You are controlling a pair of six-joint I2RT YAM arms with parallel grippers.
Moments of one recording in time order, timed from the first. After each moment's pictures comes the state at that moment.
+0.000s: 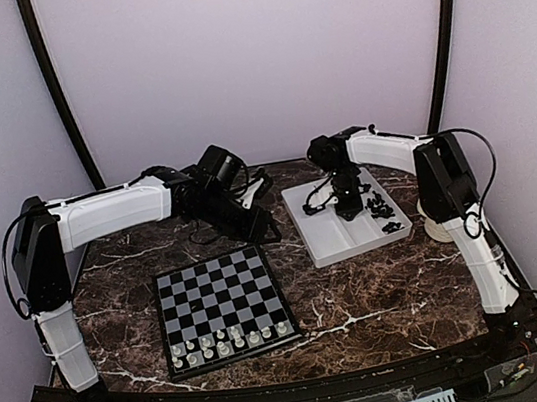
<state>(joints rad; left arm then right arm) -0.76 1.90 1.55 -0.62 0.32 -0.24 0.52 2.43 2.13 -1.16 0.21 -1.00</state>
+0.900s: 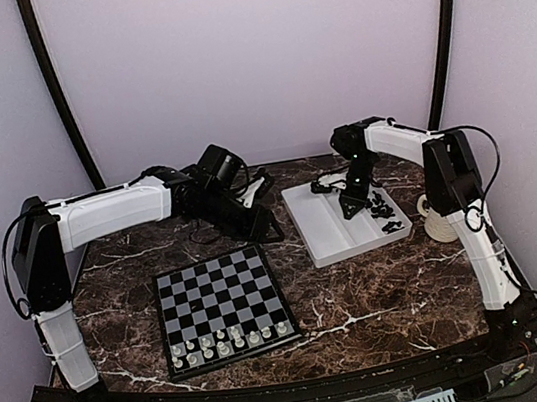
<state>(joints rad) -0.76 1.90 1.55 -0.61 0.37 -0.27 0.39 2.48 2.22 -1.23 -0.18 -0.77</state>
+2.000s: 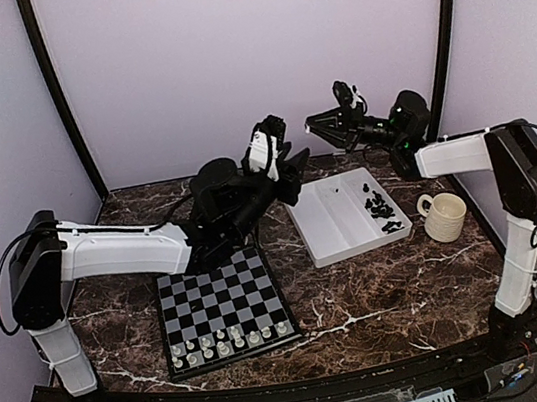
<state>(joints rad) -1.00 1.83 1.26 0.72 -0.28 0.14 0.34 1.87 1.25 1.02 -1.04 1.40</state>
